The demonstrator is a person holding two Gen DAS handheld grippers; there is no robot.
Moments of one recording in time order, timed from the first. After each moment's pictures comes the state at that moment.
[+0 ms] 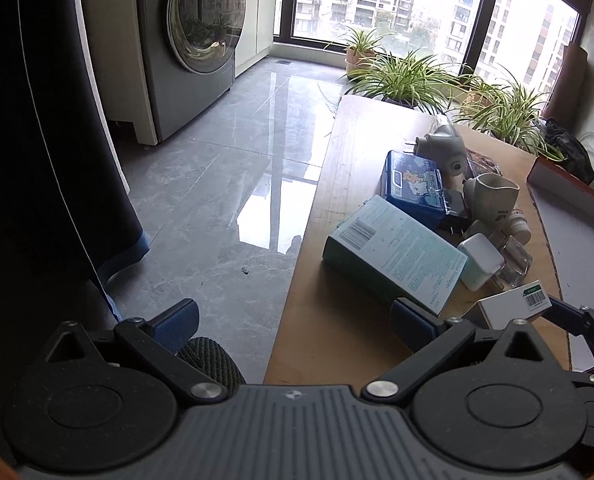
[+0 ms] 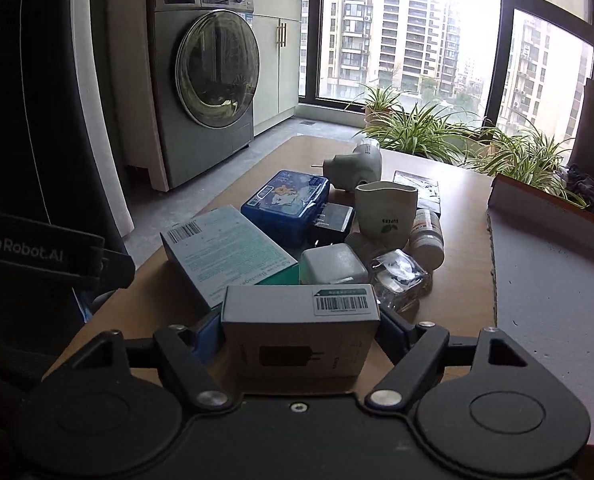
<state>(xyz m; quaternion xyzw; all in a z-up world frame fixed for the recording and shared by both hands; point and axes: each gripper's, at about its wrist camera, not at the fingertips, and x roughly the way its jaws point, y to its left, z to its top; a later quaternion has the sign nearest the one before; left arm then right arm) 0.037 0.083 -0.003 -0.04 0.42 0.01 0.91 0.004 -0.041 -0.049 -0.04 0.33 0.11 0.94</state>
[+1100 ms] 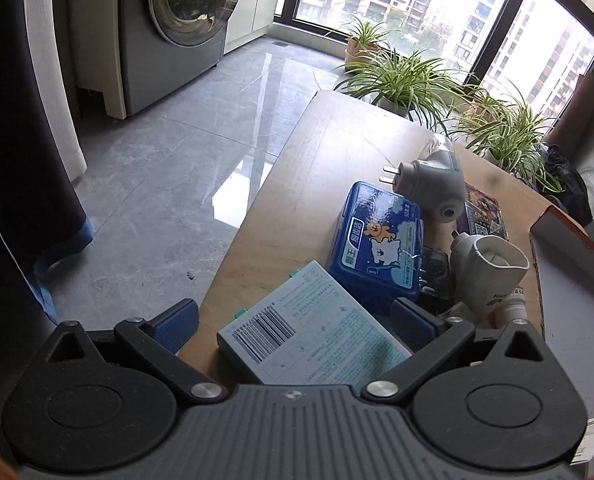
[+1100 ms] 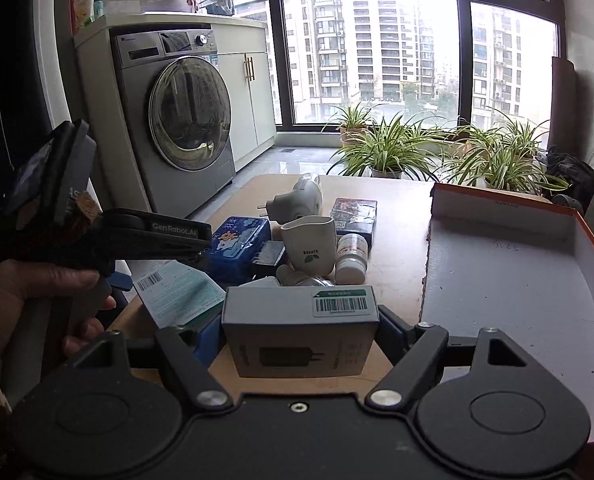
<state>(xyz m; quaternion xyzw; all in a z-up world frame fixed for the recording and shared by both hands) 0.128 0.042 -0.022 -0.11 0.44 0.02 0.89 -0.012 -0.114 -0.015 0.02 0.30 0.10 0.95</state>
